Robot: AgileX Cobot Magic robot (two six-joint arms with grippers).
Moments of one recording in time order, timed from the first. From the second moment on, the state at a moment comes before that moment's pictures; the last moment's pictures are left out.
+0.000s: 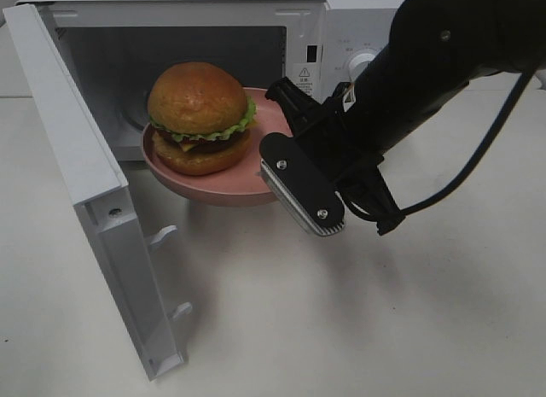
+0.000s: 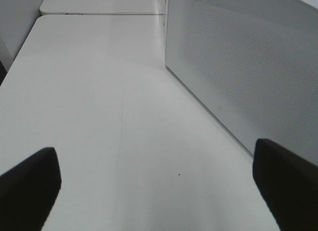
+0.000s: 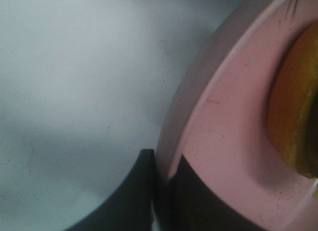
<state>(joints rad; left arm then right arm) 0.00 -0.01 -0.50 -0.07 1.04 0.02 0.62 1.69 -1.04 0.10 0.42 -1.76</state>
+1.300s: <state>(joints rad) 0.00 -0.01 -0.50 -0.07 1.04 0.02 0.64 2.00 -1.45 -0.02 0.52 -1.47</state>
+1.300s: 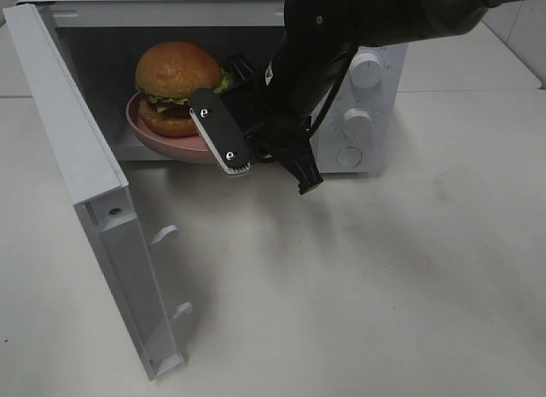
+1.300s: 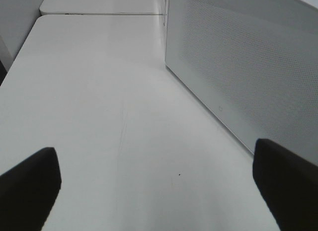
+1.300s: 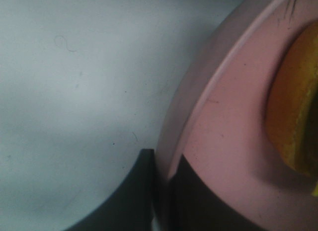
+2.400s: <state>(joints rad) 0.00 -0.01 -0.50 -0.07 1.04 0.02 0.64 2.25 -1.81 -0.15 0.60 -1.33</state>
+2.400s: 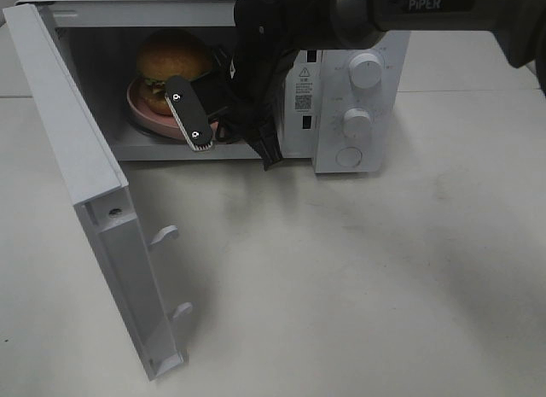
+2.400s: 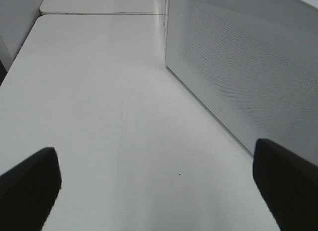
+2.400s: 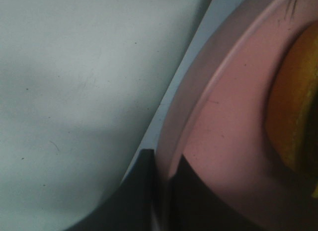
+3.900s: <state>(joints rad) 0.00 -0.01 -0.50 -0.07 1.04 0.02 0.64 2.21 -1.66 -0.17 0.33 -1.22</state>
